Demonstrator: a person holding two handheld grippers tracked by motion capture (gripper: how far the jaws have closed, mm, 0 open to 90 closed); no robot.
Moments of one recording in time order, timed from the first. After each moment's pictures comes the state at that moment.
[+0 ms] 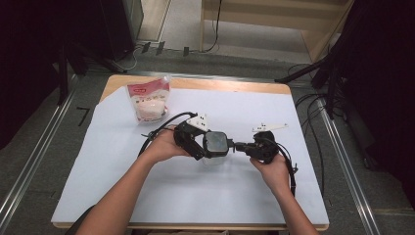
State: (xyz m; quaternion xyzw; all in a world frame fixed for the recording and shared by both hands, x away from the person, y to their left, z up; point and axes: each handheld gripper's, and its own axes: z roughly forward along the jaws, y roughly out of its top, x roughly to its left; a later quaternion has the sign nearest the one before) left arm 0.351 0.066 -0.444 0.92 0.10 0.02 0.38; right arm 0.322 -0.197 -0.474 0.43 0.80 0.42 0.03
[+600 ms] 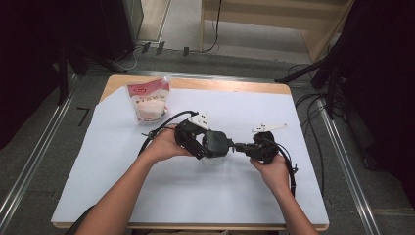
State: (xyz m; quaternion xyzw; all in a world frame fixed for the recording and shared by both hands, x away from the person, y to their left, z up) left arm 0.350 0.062 -0.437 0.92 0.12 0.01 0.38; right arm 0.321 -0.196 -0.475 0.43 0.80 0.42 0.03
